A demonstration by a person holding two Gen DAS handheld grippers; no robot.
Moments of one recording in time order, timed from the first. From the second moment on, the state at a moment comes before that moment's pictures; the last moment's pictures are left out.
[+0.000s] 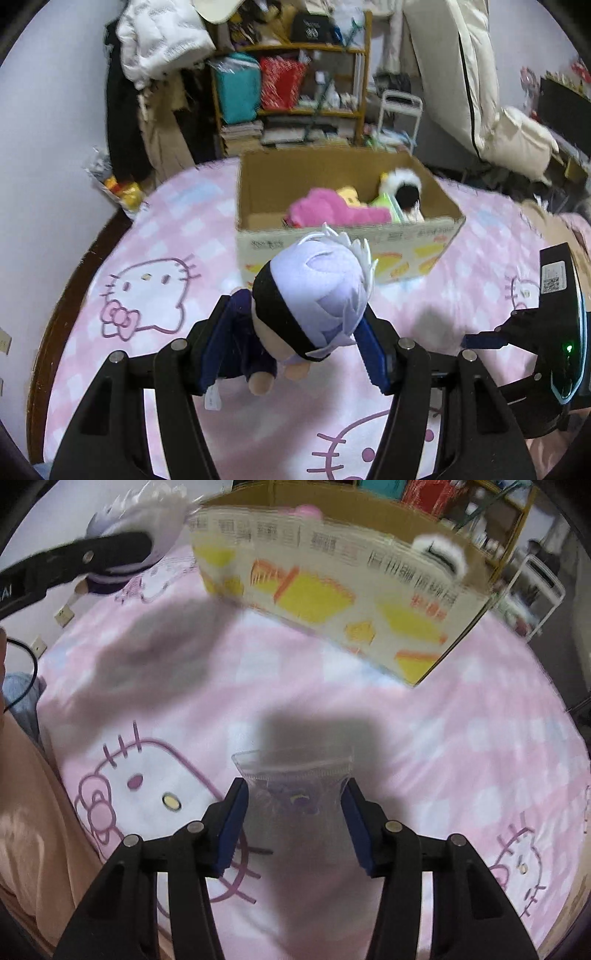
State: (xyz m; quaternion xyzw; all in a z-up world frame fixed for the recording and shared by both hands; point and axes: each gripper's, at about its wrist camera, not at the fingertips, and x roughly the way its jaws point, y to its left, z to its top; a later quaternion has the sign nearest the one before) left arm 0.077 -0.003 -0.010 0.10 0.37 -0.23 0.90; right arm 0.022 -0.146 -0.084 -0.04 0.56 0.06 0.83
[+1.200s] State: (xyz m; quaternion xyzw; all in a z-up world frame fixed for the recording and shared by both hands) left arm 0.048 0.004 0.017 0.09 0.31 -0.20 0.92; right arm 0.055 -0.145 -0.133 0.07 0.56 0.05 0.83
